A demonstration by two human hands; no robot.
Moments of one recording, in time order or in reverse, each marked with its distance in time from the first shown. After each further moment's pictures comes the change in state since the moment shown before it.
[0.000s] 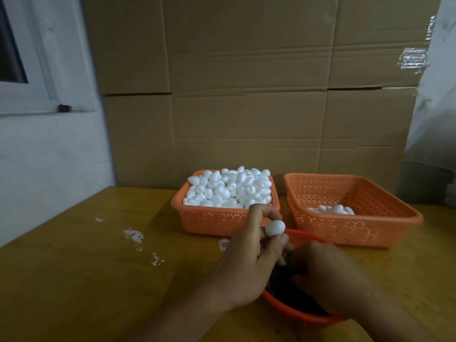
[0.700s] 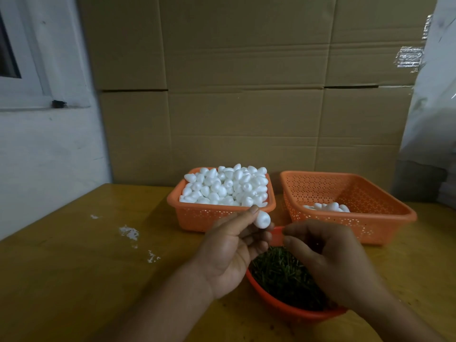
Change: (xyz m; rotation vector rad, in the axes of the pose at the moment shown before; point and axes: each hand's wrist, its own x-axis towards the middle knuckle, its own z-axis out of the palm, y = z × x) left_hand 0.011 0.012 -0.011 -0.932 0.177 -0.507; right_hand -0.016 0.002 -0.007 0.724 0.412 -0.177
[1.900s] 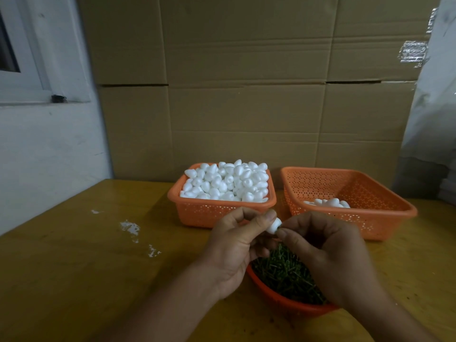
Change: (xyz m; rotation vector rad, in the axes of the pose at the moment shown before) left_hand -0.004 -0.009 0.005 0.185 0.027 0.069; right_hand -0.007 -0.012 0.007 0.160 0.083 -0.082
